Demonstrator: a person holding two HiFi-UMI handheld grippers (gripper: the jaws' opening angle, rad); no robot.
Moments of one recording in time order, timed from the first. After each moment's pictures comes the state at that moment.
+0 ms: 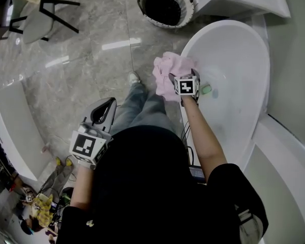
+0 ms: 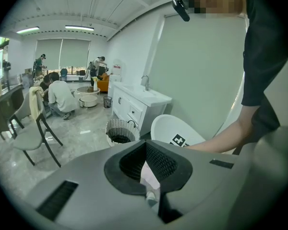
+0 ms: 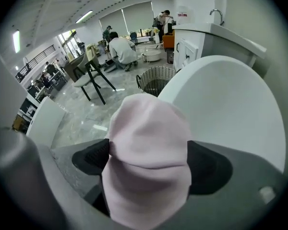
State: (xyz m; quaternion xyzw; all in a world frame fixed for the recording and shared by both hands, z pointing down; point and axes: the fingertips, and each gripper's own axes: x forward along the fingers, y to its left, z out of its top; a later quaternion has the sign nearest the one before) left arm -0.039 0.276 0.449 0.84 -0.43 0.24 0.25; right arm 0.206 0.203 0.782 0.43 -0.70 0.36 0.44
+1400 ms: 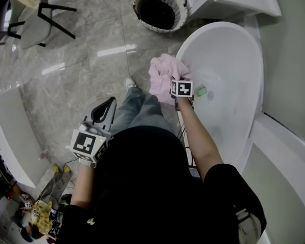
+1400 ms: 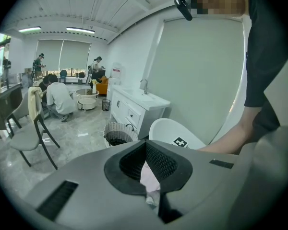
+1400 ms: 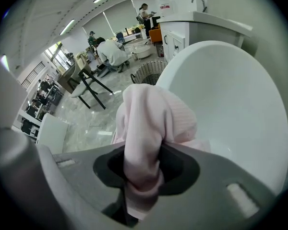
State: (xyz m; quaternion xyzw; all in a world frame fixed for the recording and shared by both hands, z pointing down) left arm -0.041 0.277 0.442 0.84 -0.43 0.21 0.24; right arm 0.204 0.231 0.769 0.45 -0.66 0.44 0.41
